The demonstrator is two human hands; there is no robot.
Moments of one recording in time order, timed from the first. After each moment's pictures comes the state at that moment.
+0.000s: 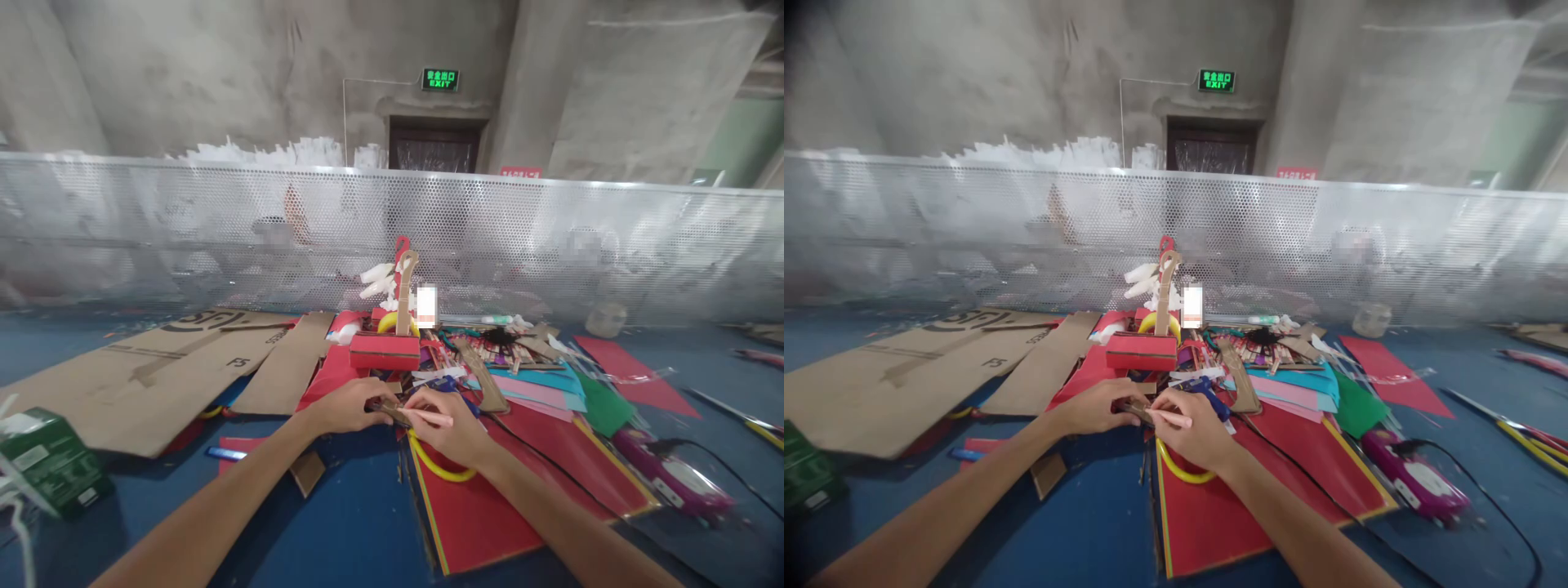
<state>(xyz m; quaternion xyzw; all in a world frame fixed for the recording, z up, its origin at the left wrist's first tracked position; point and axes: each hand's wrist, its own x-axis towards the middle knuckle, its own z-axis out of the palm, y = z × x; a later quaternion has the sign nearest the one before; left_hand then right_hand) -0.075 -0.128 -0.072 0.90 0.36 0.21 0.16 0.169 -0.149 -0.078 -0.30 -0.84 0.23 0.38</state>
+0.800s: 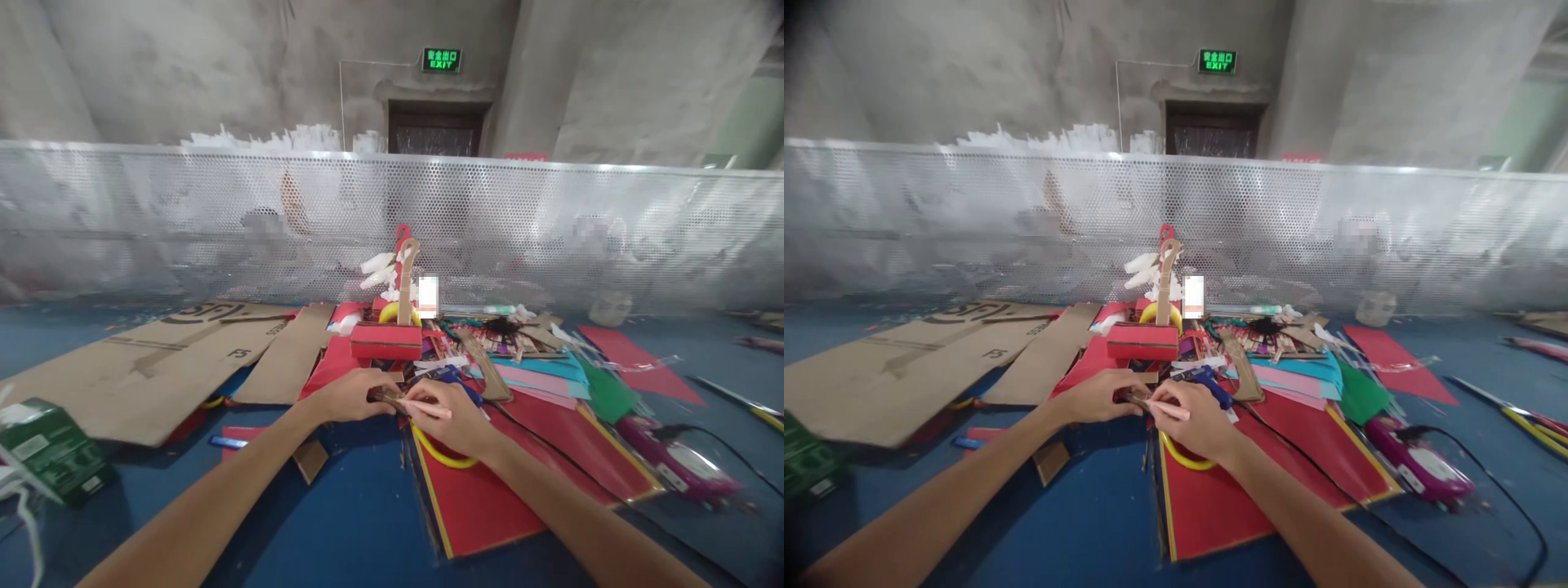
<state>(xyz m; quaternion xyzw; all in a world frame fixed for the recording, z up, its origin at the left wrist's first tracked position) -0.073 -0.129 -0.067 0.90 0.36 0.18 0.16 0.169 -0.151 -0.075 -0.31 -0.86 0.21 0.35</state>
